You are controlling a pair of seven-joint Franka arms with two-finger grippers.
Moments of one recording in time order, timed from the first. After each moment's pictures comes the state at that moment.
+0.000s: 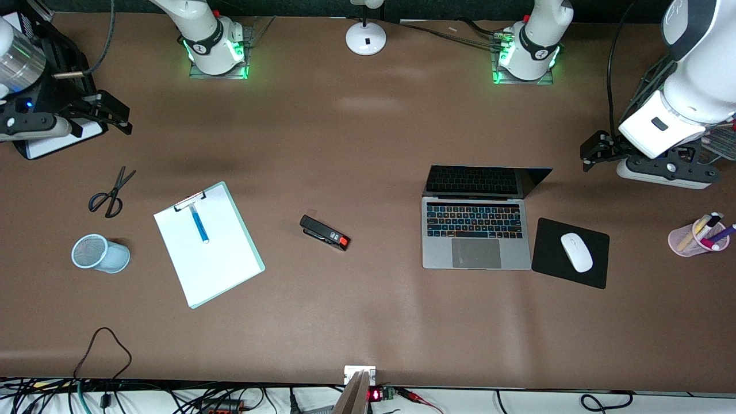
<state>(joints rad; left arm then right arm) -0.02 0.02 -0.10 -1.71 0.06 1.78 0.05 0.14 -0.07 -0.06 -1.75 0.00 1.67 0.01</state>
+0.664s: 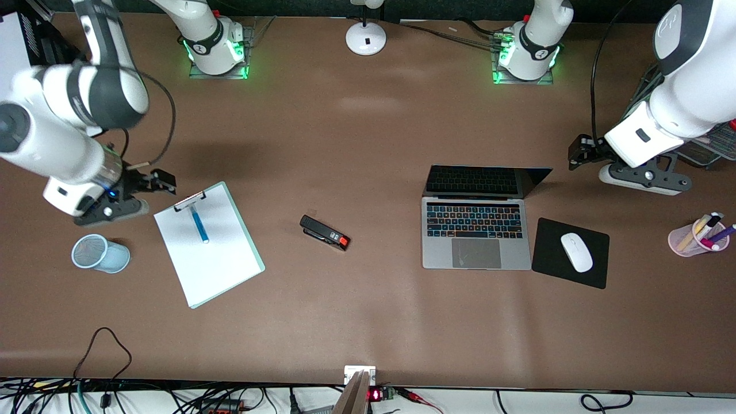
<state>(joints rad) -0.02 0.06 -0.11 -1.71 -0.03 1.70 0.05 0.12 0.24 -0.06 -1.86 0.00 2.04 -0.28</state>
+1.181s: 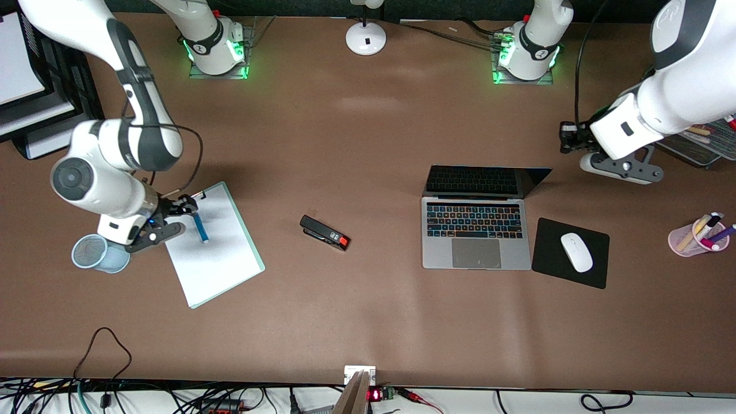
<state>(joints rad) -0.03 0.06 -0.13 -1.69 -0.16 1.55 0.01 0.12 0.44 -0.05 -1.86 0.00 2.21 -0.39</state>
